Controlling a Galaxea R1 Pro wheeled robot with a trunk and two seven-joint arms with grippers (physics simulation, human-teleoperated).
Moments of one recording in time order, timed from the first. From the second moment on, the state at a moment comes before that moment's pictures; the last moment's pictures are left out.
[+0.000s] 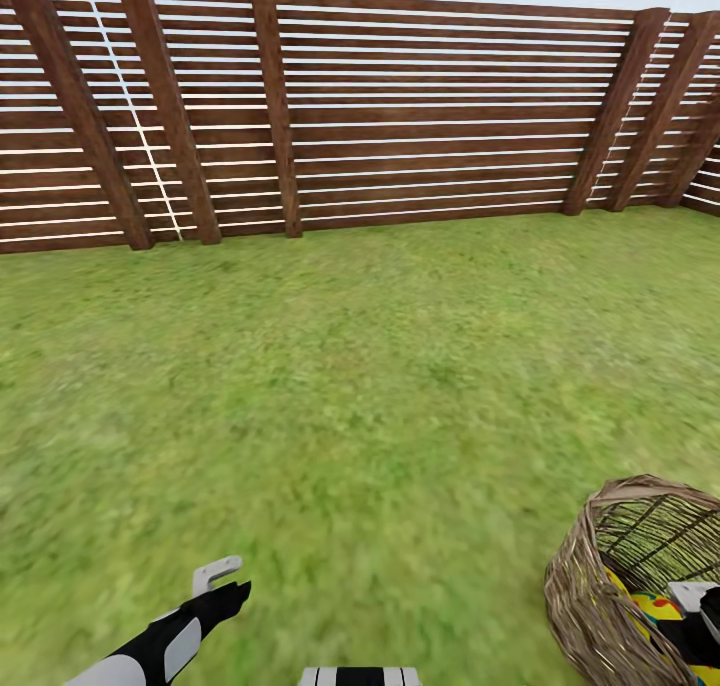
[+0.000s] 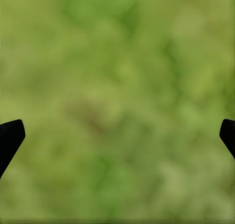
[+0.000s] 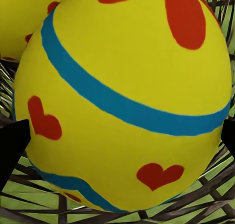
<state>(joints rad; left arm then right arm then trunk) -0.60 0.07 0.09 -0.13 0.26 -0.02 -0.07 -0.42 -0.52 -0.05 -0.63 0.06 0.72 0.27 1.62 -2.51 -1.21</state>
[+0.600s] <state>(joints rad) -0.60 0.07 0.09 -0.13 0.26 -0.01 -0.07 -0.42 -0.51 -0.05 -0.62 0.06 0.65 0.27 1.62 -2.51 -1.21</state>
